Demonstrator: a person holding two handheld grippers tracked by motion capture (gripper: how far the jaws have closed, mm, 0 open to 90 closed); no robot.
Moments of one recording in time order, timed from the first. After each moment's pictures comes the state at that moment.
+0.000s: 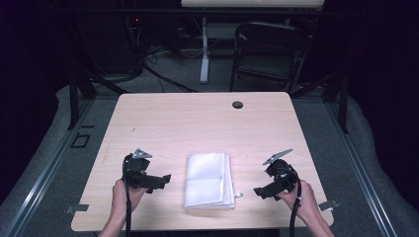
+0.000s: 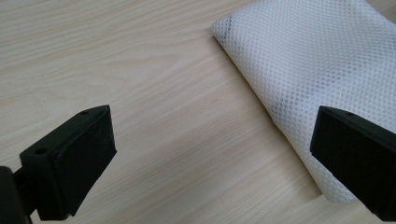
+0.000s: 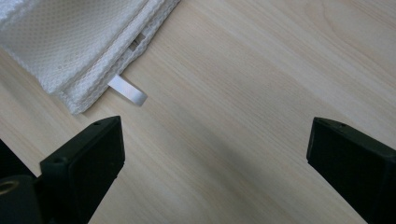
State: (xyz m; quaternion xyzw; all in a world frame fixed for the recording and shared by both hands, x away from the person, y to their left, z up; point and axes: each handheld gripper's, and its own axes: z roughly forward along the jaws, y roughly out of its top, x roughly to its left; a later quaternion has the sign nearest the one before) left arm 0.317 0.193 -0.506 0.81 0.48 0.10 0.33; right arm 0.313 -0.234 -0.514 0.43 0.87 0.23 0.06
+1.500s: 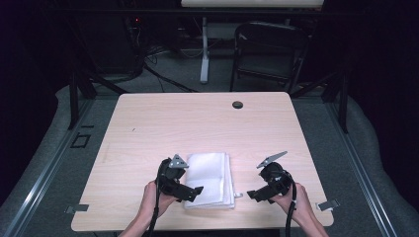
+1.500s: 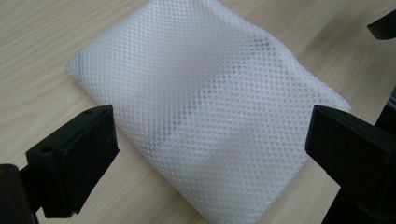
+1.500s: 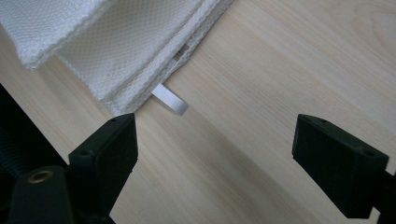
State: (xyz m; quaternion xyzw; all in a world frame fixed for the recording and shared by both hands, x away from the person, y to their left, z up) left arm 0.302 0.104 -0.506 0.87 0.35 0.06 0.34; right arm 0.304 -0.216 -0.511 0.41 0.88 0.25 0.04
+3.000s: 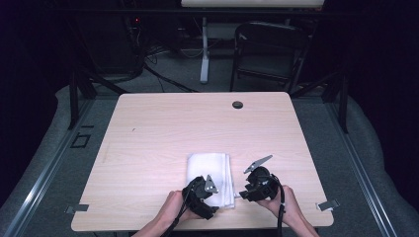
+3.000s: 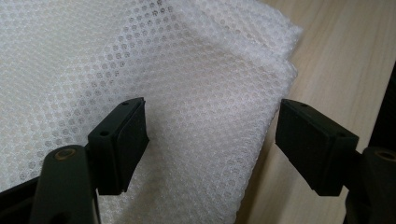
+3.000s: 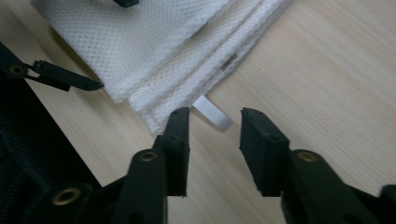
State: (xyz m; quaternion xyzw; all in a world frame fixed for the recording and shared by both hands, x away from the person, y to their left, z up) left arm 0.285 0.039 -0.557 0.95 0.20 0.06 0.25; right arm 0.300 -0.184 -0.522 0.37 0.90 0.24 0.02
